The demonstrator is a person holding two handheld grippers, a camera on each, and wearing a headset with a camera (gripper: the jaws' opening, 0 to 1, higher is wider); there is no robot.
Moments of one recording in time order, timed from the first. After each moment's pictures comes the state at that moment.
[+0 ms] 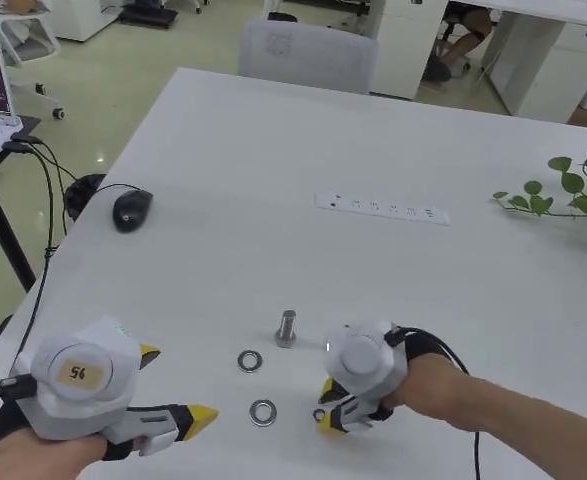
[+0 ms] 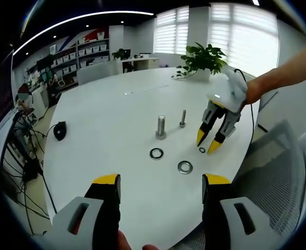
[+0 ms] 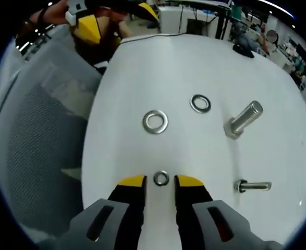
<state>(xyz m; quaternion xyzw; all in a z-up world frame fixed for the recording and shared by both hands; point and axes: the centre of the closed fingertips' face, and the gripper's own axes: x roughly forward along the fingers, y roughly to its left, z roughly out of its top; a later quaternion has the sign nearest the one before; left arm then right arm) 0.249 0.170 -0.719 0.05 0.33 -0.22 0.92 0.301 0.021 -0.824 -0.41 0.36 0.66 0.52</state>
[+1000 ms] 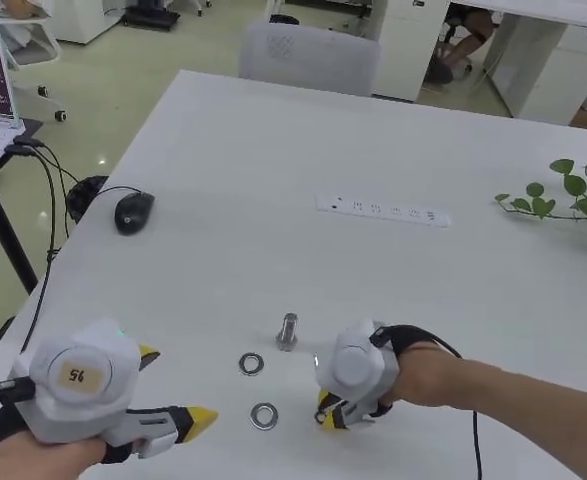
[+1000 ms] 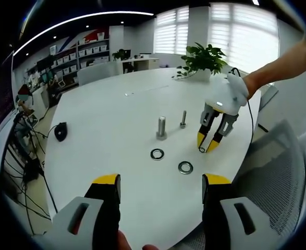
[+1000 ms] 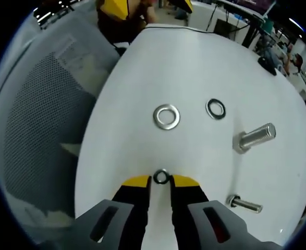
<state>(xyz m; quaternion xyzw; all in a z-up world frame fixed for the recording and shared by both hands) 0.248 0.171 -0.718 0.05 0.33 -0.22 0.92 0.303 0.014 -0.828 -0.48 0.32 0.68 0.45</state>
